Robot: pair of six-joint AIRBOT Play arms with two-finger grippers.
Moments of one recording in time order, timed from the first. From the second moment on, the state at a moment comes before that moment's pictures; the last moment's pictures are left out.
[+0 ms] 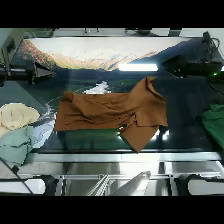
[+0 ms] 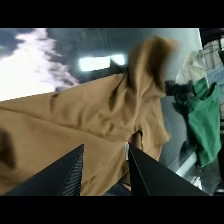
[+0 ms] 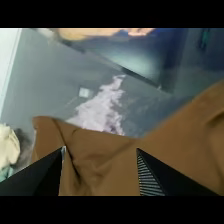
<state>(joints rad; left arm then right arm) 0.36 -1.60 1.47 0.50 -1.45 -1.06 -0.25 -1.56 1.35 -0.36 1.13 0.95</state>
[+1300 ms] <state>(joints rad) 0.50 -1.59 1.14 1.10 -1.56 -1.24 -0.41 -1.58 0.63 -0.63 1.36 1.04</state>
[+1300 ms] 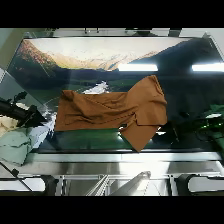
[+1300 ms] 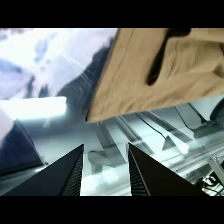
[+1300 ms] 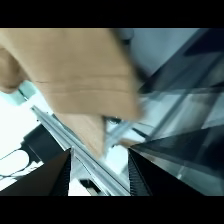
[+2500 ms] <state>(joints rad) 0.30 -1.65 1.36 0.57 -1.70 -1.08 -0.14 -1.30 0.72 -0.22 1.41 0.95</state>
